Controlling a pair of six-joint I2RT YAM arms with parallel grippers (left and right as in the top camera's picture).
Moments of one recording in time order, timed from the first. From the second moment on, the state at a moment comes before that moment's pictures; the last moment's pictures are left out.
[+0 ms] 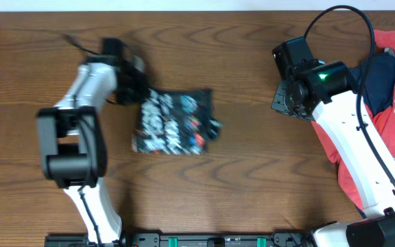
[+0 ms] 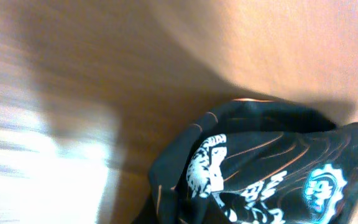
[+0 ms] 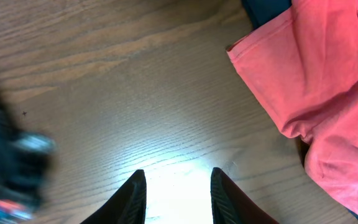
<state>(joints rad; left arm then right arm) 0.09 2.08 1.54 -0.77 0.36 -0.22 0.34 1.59 1.53 -1.28 0.26 0.68</state>
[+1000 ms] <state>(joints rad) 0.68 2.08 1.65 -0.81 0.47 -0.41 0.34 1.59 1.53 -1.17 0.26 0.68</state>
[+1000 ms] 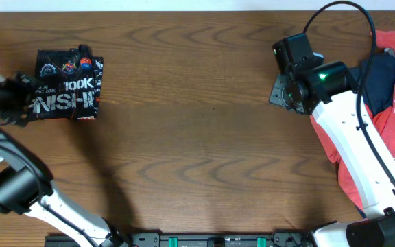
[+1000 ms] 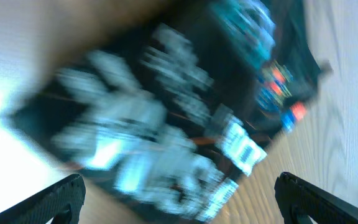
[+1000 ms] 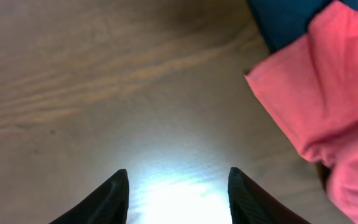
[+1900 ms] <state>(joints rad) -0.16 2.07 1.64 -1.60 0.17 -0.17 0.08 1.73 1.53 -1.29 -0.08 0.30</state>
